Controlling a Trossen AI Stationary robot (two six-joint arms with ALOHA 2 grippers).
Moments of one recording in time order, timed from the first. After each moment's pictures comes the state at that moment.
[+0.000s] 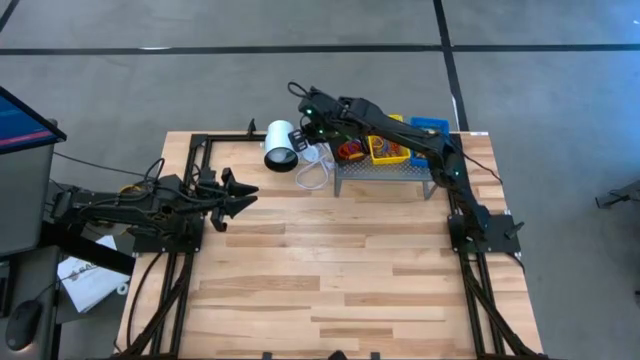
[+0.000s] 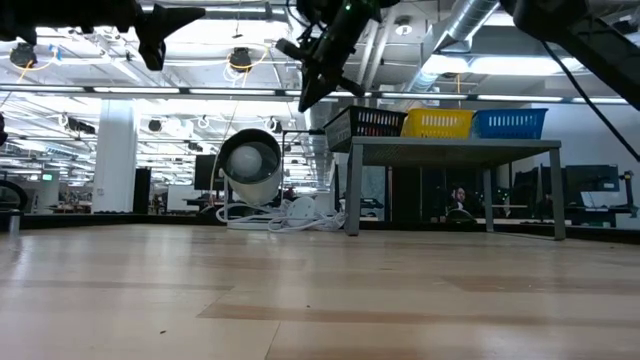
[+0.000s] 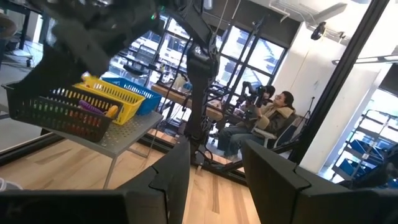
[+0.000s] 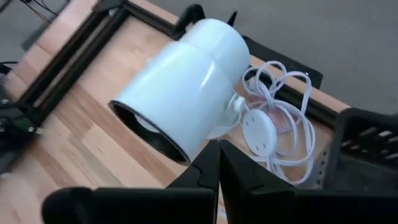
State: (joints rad) left arm 0.01 0.49 0.32 0.33 -0.13 -0.37; right arm -0.37 2.21 2.35 -1.03 0.16 0.56
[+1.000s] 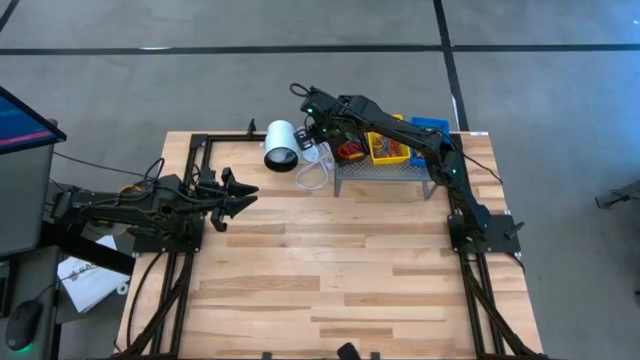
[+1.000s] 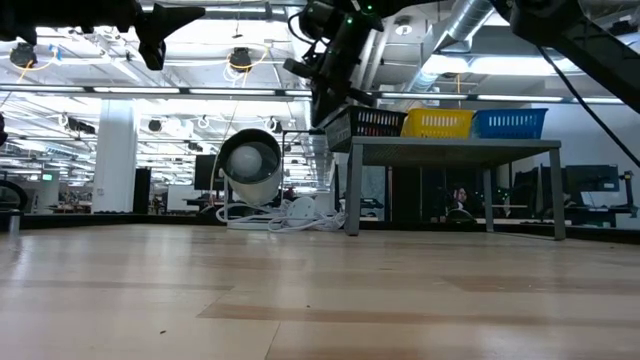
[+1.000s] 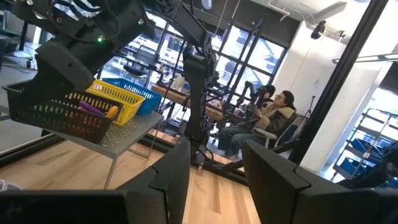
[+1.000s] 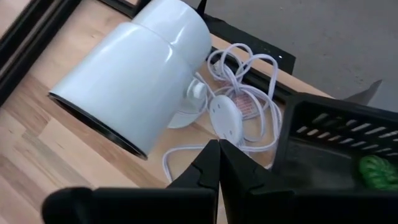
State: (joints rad) left arm 0.01 0.49 0.32 0.33 -0.13 -0.36; right arm -0.41 2.23 2.35 -1.12 0.18 0.56
